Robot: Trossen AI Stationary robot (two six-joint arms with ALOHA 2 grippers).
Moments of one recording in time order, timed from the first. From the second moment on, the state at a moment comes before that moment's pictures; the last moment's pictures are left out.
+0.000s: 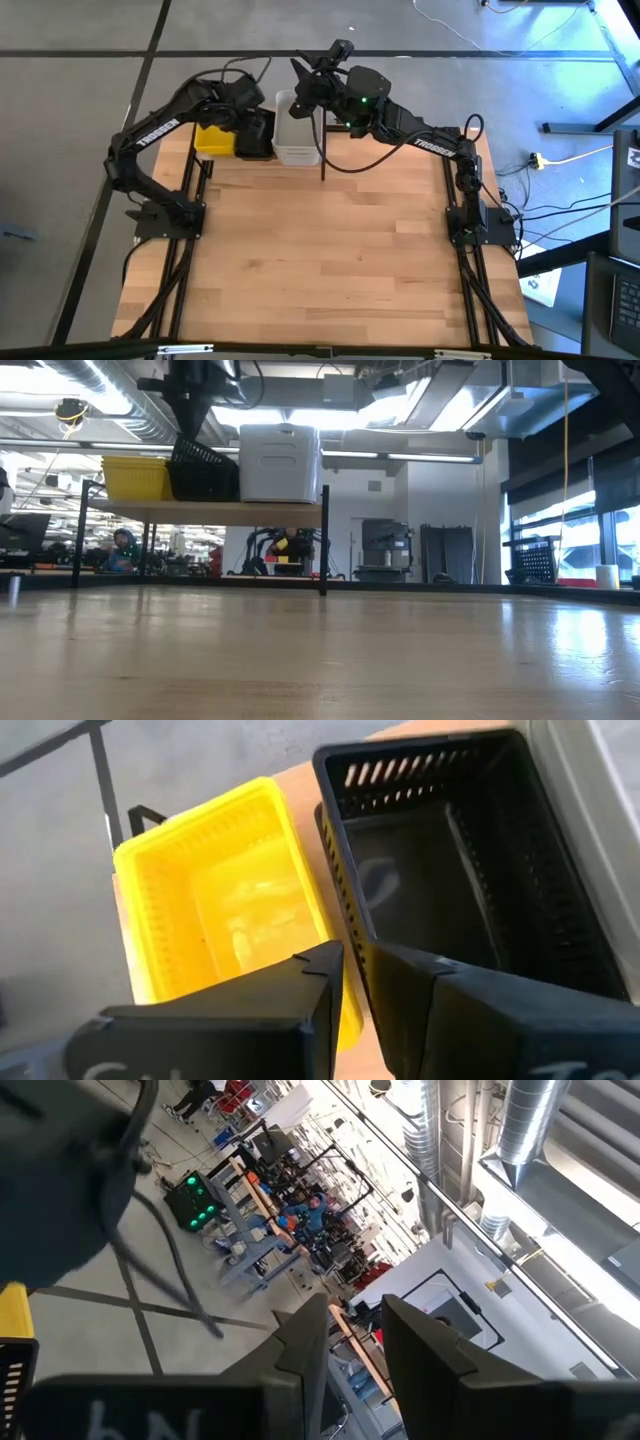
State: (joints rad) left arm 0.56 1.45 1.71 -1.46 -0.47 -0.62; right arm -0.17 2.01 2.35 -0.15 0.64 -0.98
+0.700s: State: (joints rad) left arm 0.55 1.47 1.71 -1.47 -0.49 -0.59; right arm -0.17 2.01 2.35 -0.15 0.64 -0.97
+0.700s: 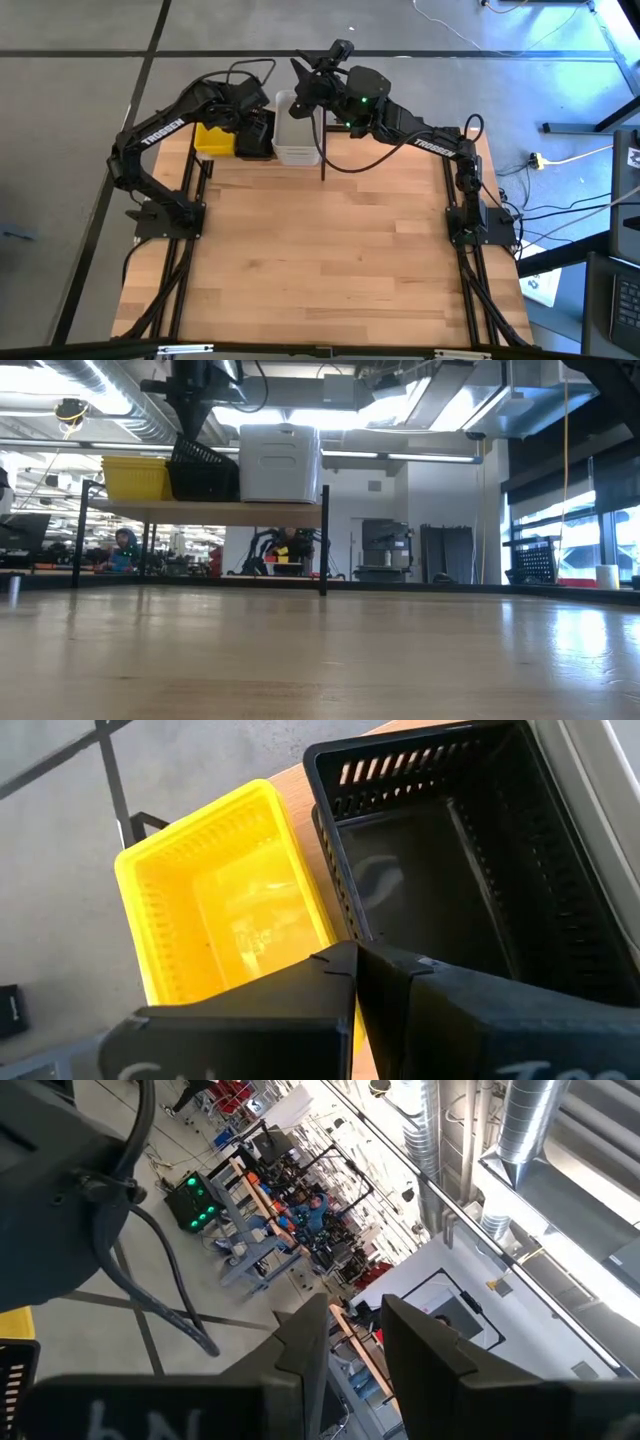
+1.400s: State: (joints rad) left arm 0.55 1.53 1.70 -1.47 -0.46 -0.56; right arm -0.17 2.01 2.35 -0.15 0.64 -0.97
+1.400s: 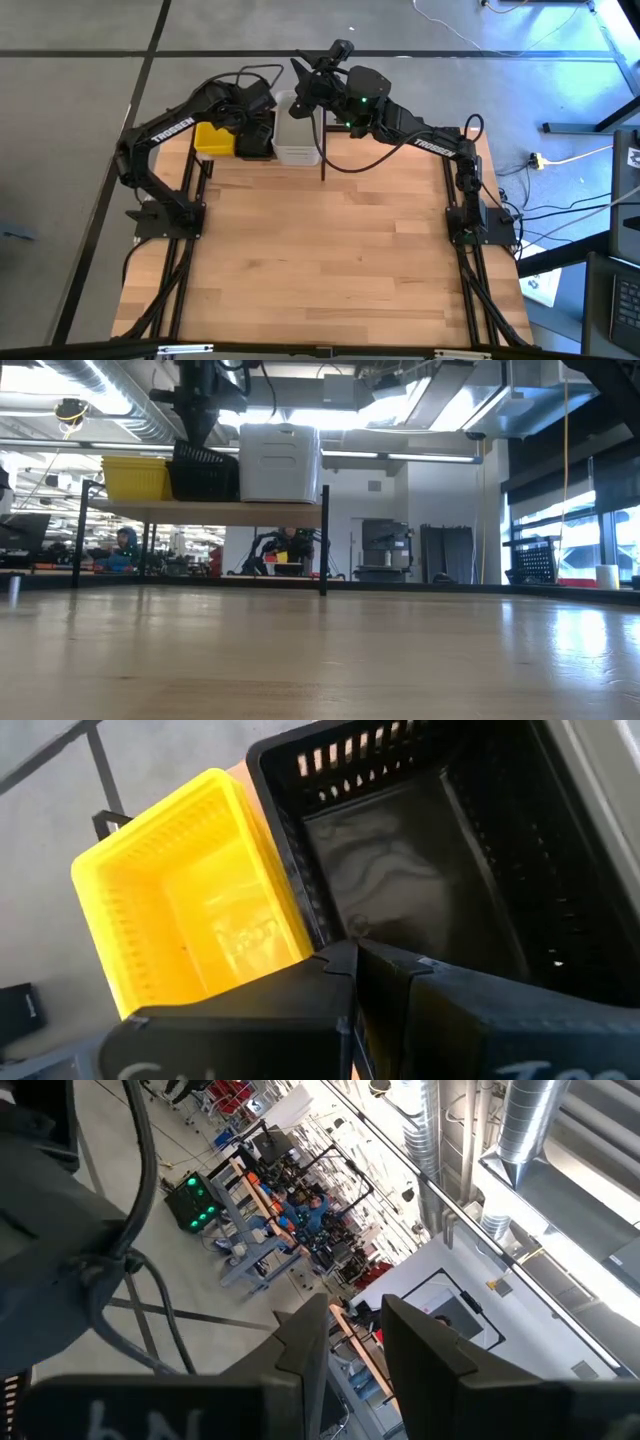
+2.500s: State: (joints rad) left arm 0.35 0.98 1.70 -1.45 -0.48 -0.28; right arm -0.03 1.74 2.35 -0.72 0.81 -0.69
